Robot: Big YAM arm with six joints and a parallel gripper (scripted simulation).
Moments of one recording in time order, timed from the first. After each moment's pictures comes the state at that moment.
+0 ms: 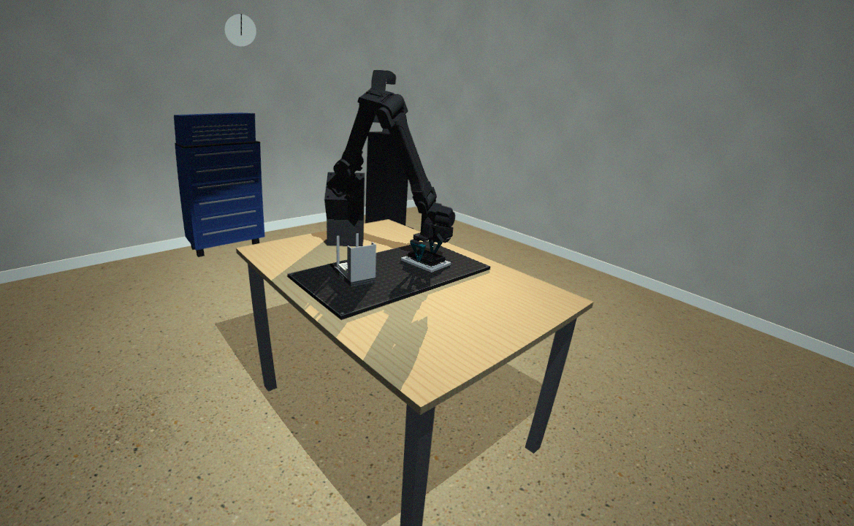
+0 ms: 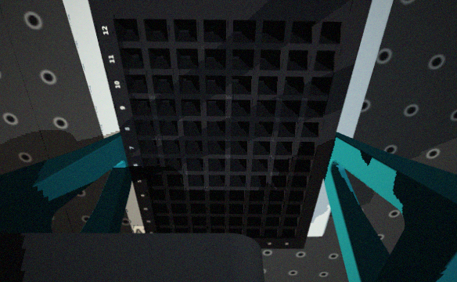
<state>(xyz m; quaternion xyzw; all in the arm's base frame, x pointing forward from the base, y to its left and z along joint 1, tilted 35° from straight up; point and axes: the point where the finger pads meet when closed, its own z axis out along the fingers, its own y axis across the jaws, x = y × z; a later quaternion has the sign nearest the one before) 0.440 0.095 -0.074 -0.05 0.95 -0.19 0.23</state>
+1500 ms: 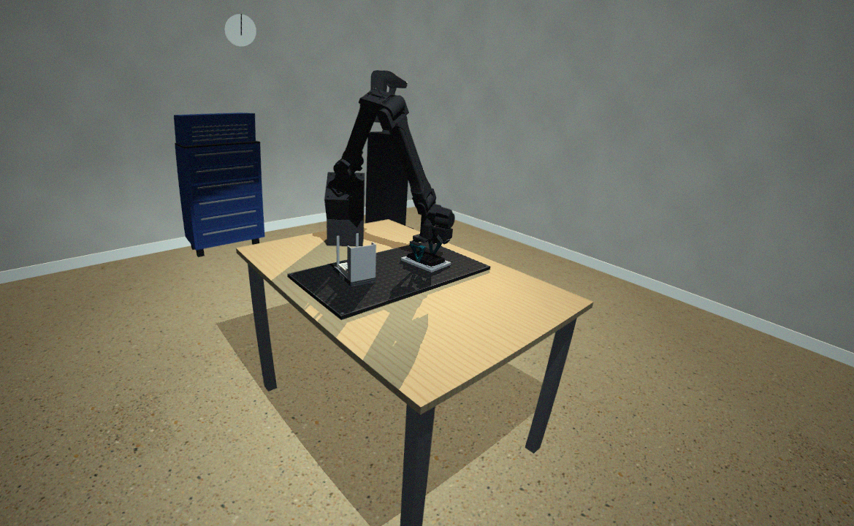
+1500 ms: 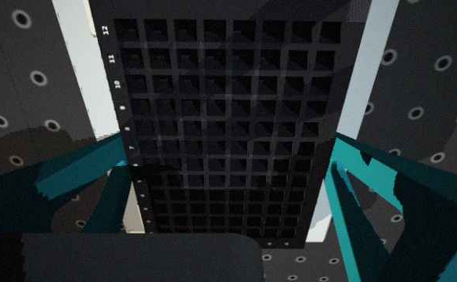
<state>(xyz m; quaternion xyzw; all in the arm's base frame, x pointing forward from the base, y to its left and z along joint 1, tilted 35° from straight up) 0.441 0.093 -0.079 -0.05 0.95 -0.19 0.23</state>
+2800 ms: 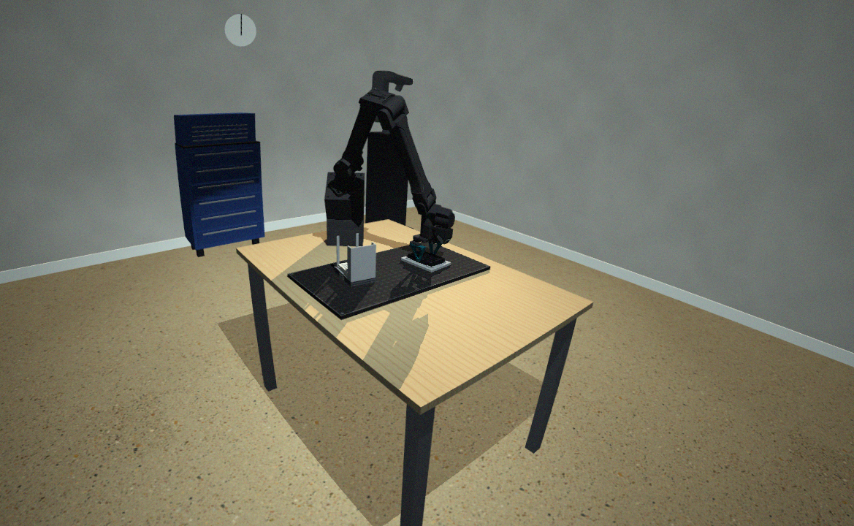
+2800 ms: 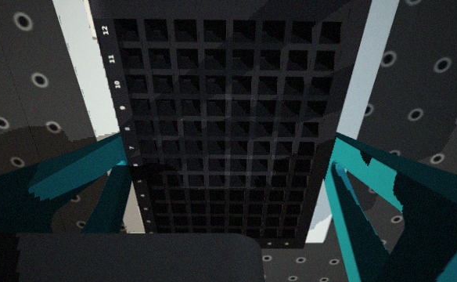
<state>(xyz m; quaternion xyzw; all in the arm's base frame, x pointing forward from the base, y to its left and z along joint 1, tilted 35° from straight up) 0.441 0.093 -0.079 -0.05 0.95 -0.19 0.23</state>
